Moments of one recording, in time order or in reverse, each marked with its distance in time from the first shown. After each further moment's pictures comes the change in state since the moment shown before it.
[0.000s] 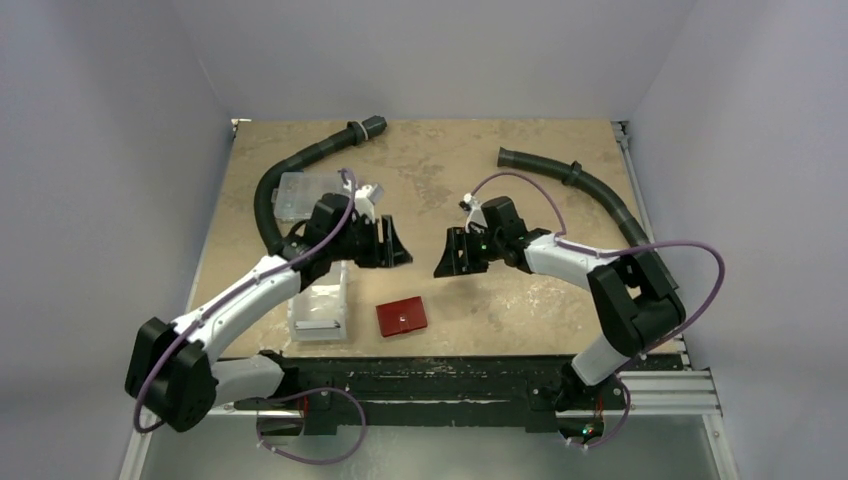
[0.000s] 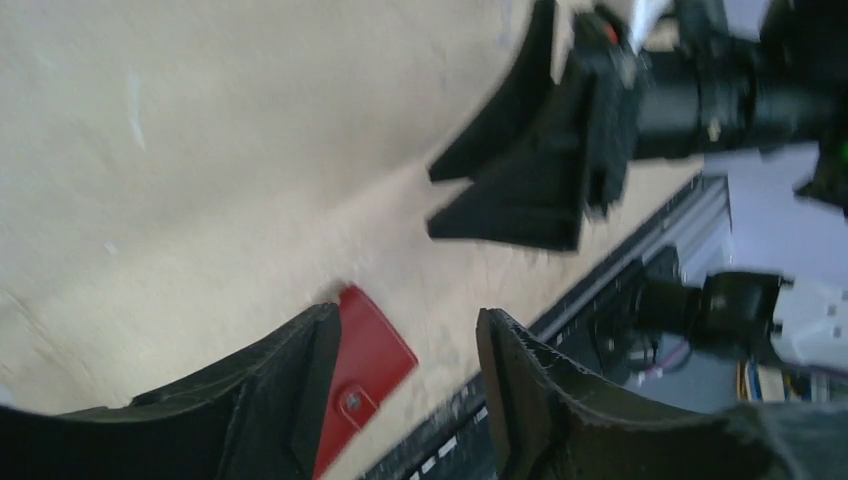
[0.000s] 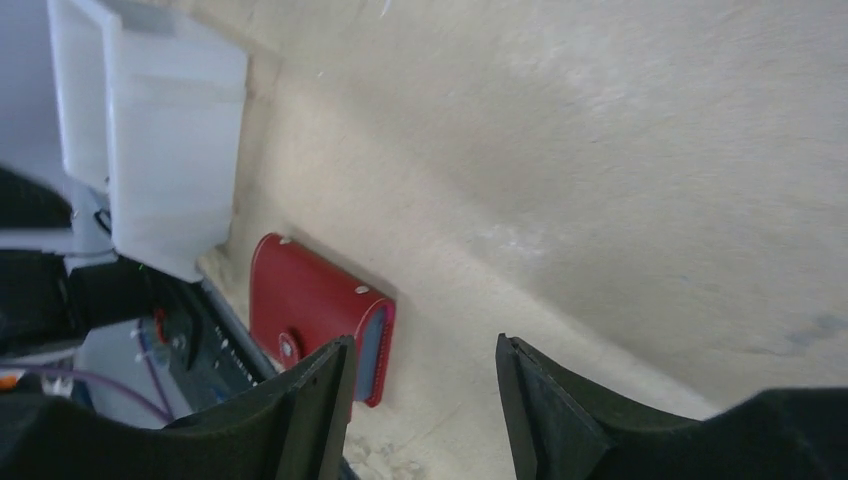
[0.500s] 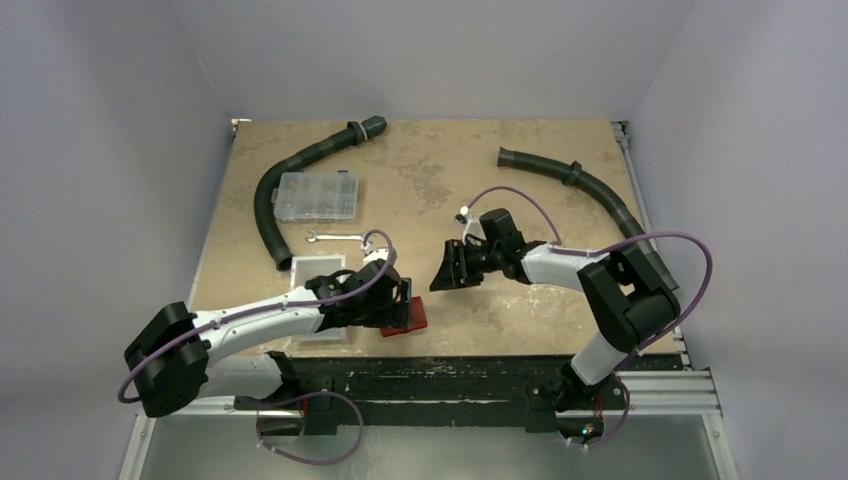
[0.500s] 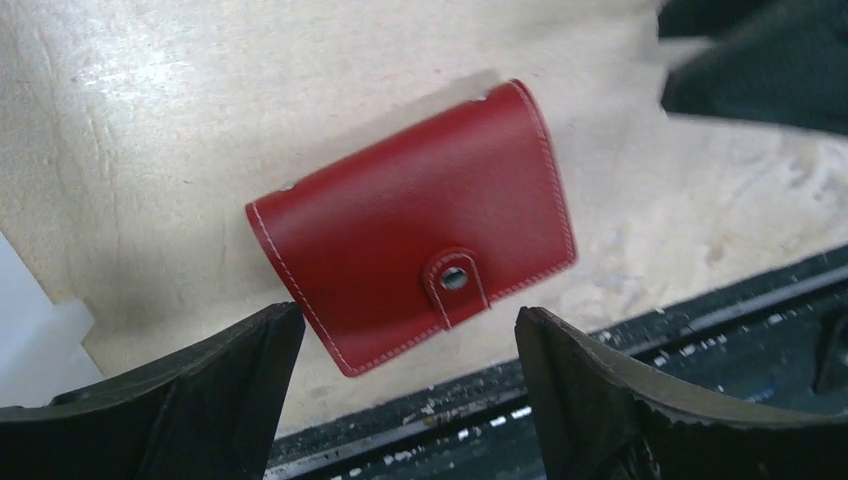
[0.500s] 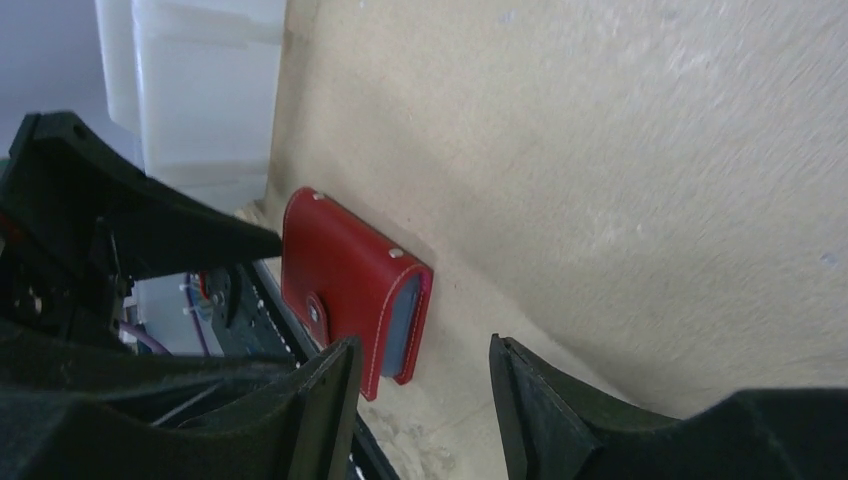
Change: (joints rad) left arm -0.449 -0.045 -0.195 -0.233 -0.473 -0.288; right arm 0.023 0.053 -0.081 0.167 -0.163 0.058
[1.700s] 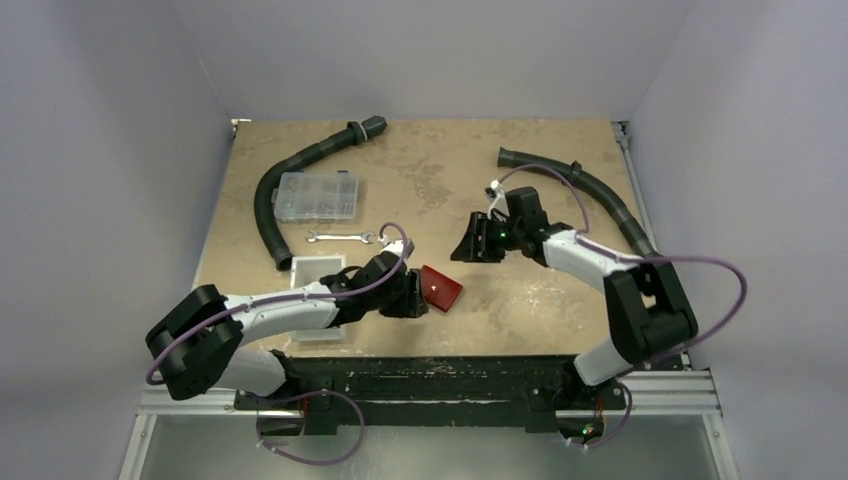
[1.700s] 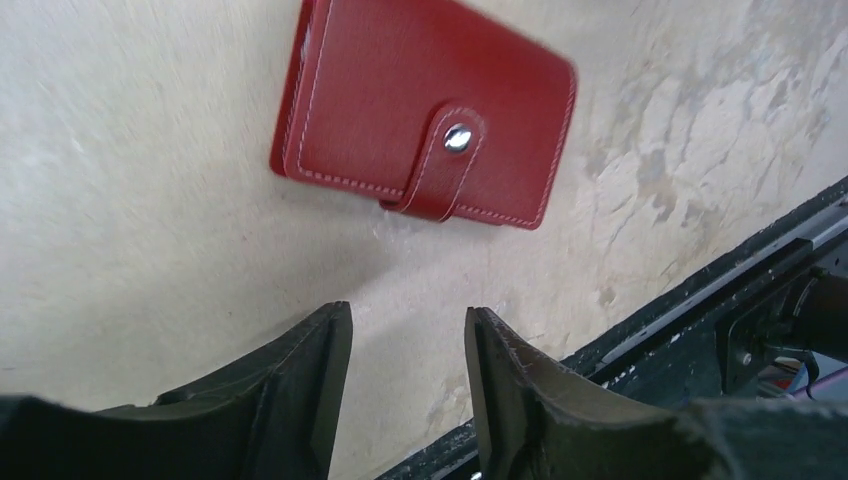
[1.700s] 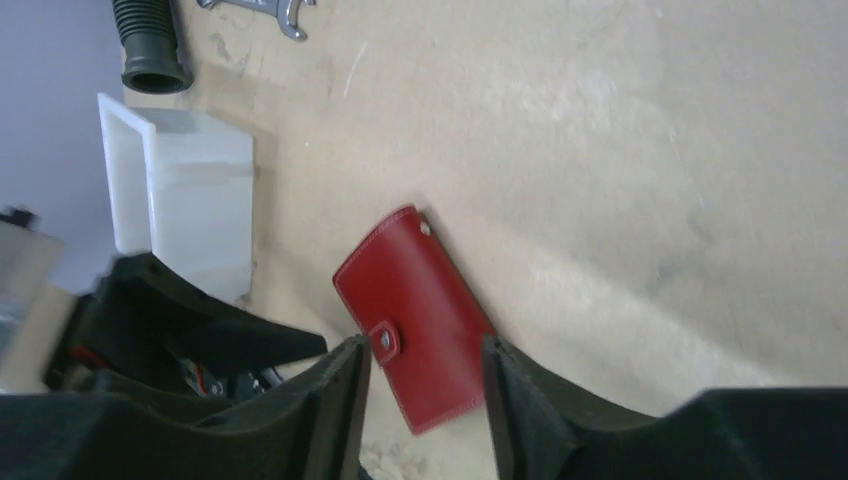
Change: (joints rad) left arm 0.038 0.139 -0.003 0.343 0.076 0.084; right arm -0.153 -0.167 0.035 -0.199 0.135 0.023
